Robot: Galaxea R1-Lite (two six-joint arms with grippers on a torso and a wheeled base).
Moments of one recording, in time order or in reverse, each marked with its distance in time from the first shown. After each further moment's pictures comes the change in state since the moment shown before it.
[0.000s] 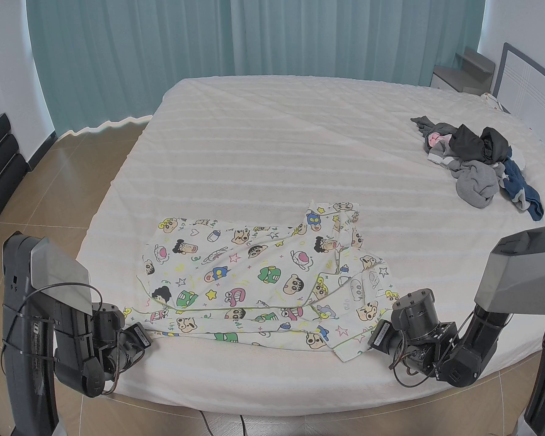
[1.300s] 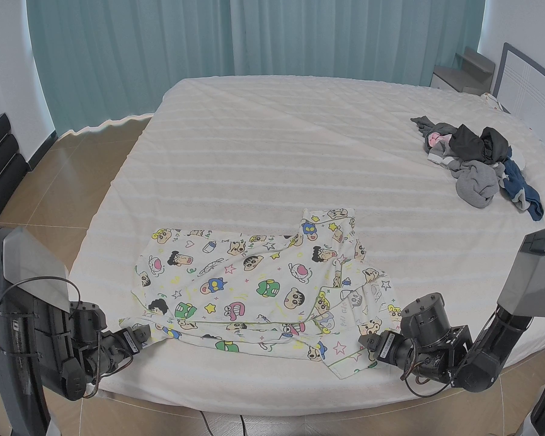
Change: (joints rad) left arm 0.038 -0.128 0.142 0.004 -0.112 0.097; right arm 0.039 -0.112 0.070 0.097 0.060 -0.023
